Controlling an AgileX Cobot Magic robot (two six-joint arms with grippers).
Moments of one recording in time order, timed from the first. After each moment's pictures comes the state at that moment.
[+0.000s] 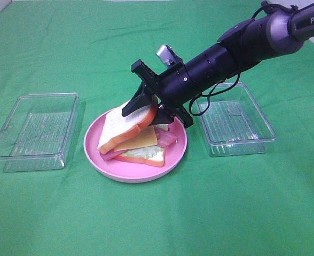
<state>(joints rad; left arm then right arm) 0.12 -0.01 -0.52 -0.11 1.08 0.08 0.40 2.21 -1.45 1.09 0.89 -0.37</state>
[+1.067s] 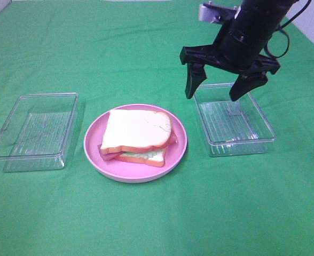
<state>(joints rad) 0.12 -0.01 -0.52 -0.11 1.08 0.08 0.40 1.87 -1.46 0.12 0.95 0.16</state>
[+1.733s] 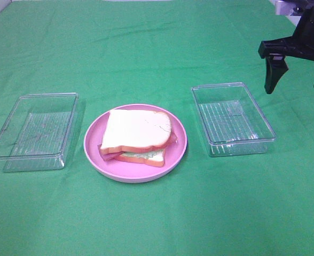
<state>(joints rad) 0.12 -0.01 -0.52 -0.11 1.08 0.08 0.14 1.82 -1.46 -0.04 1.12 0.12</state>
